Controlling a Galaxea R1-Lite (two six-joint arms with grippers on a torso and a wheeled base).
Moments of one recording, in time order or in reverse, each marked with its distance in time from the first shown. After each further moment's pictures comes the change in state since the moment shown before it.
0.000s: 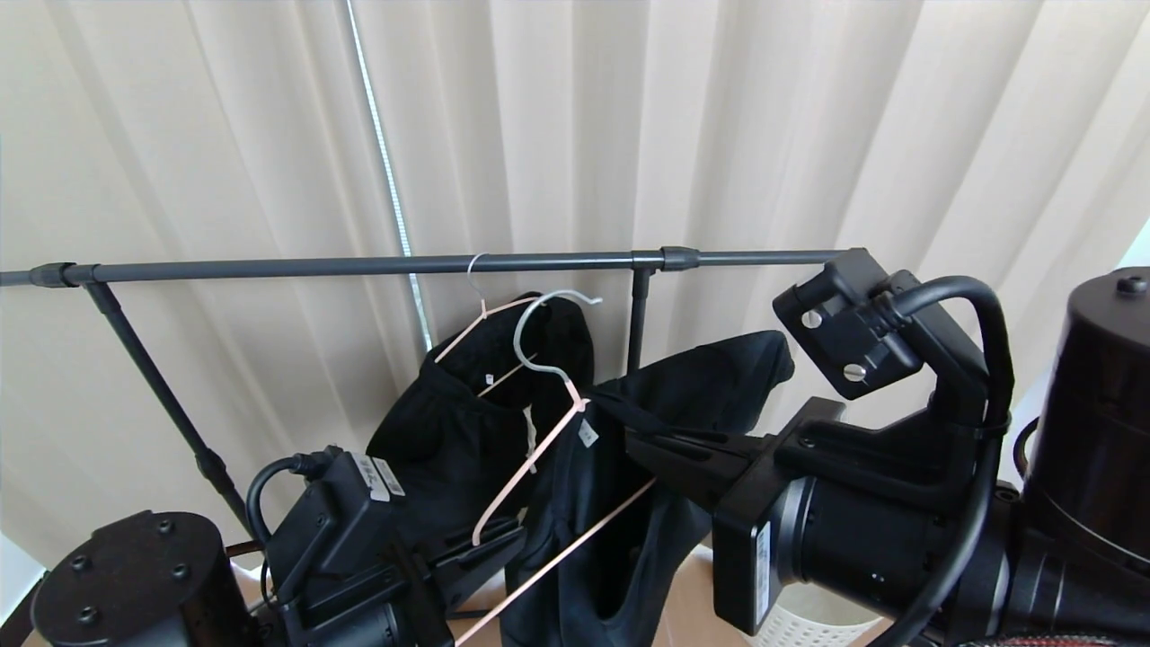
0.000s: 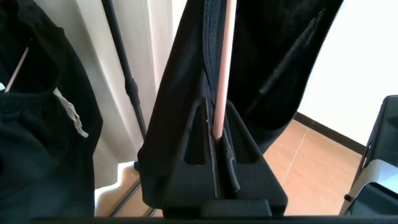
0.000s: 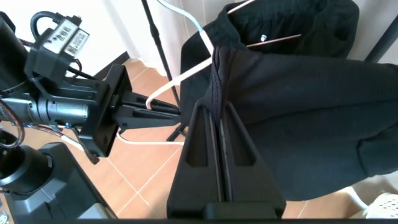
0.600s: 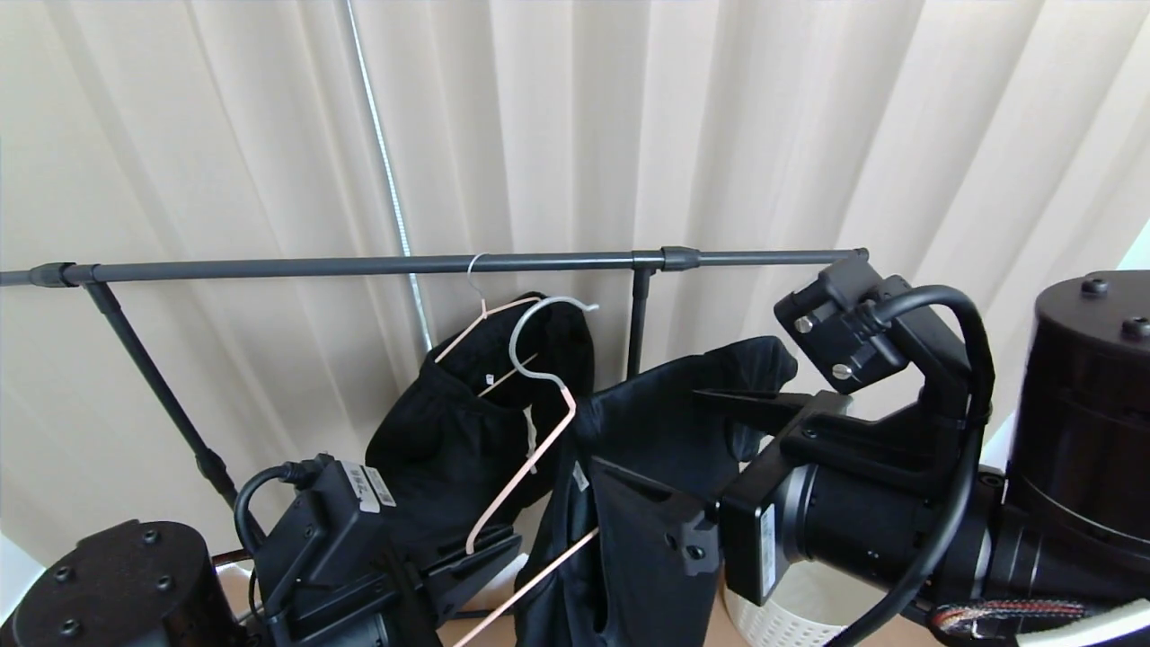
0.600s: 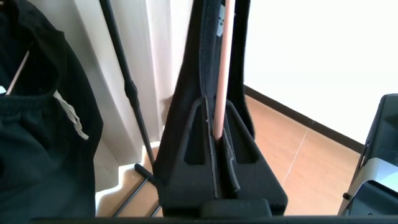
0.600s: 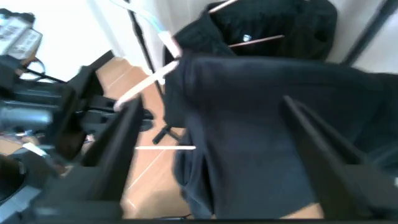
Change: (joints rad) left arm -0.003 -0.014 0.027 -0.008 -0.001 0.008; right arm -0.067 -0.014 0.032 0.000 0.007 -0.050
